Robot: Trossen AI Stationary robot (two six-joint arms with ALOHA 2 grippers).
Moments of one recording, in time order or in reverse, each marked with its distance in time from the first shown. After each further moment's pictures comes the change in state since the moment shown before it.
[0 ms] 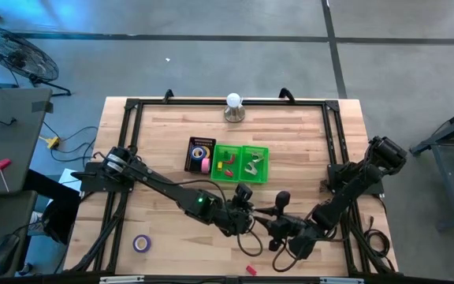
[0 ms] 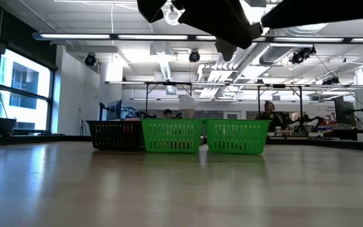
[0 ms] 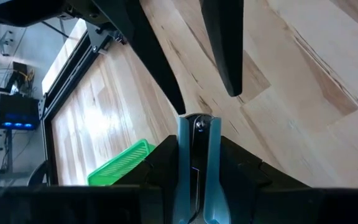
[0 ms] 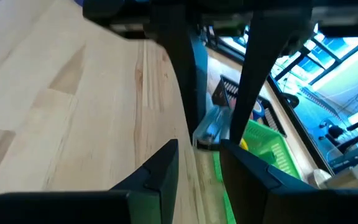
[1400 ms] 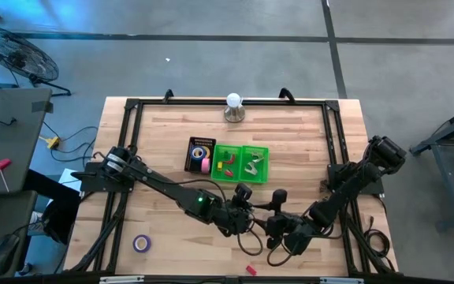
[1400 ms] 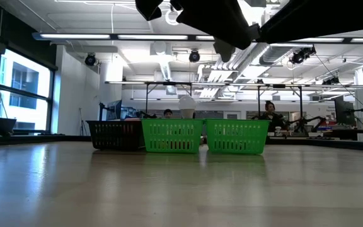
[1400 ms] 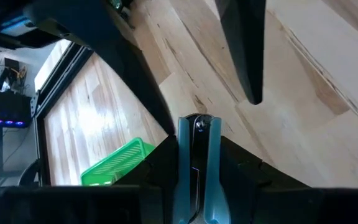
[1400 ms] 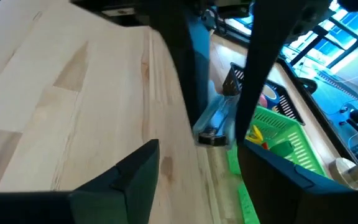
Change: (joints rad) left arm 0.000 -0.002 0.002 -0.015 0.026 -0.023; right arm -0.046 0.001 0.000 -0.026 -0.081 0.073
